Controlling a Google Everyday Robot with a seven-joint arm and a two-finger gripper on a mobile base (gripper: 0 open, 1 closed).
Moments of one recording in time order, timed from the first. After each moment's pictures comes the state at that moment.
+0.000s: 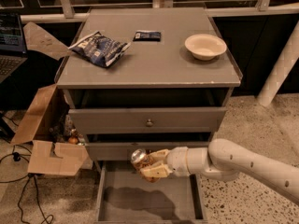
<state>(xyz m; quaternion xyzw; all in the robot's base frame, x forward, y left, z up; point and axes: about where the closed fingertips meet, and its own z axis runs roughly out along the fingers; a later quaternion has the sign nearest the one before) 0.496 -0.021 0.569 -0.43 0.72 0.38 0.38</state>
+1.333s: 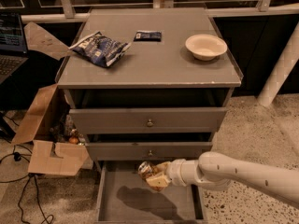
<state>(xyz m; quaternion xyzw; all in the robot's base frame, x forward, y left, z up) 0.509 -0.045 0.448 -0.41 0.80 0.29 0.33</state>
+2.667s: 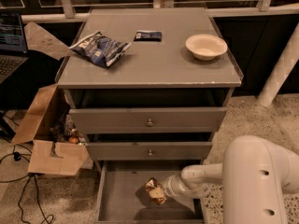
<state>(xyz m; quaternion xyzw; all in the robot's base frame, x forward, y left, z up) 0.527 -0.067 0.237 -0.30 0.90 0.23 0.20</state>
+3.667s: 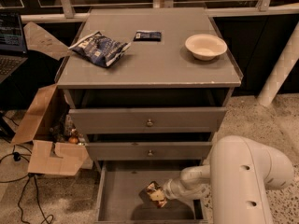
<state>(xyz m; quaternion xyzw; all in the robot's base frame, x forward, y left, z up) 0.527 -0.073 0.198 -0.28 0.92 0.23 0.17</state>
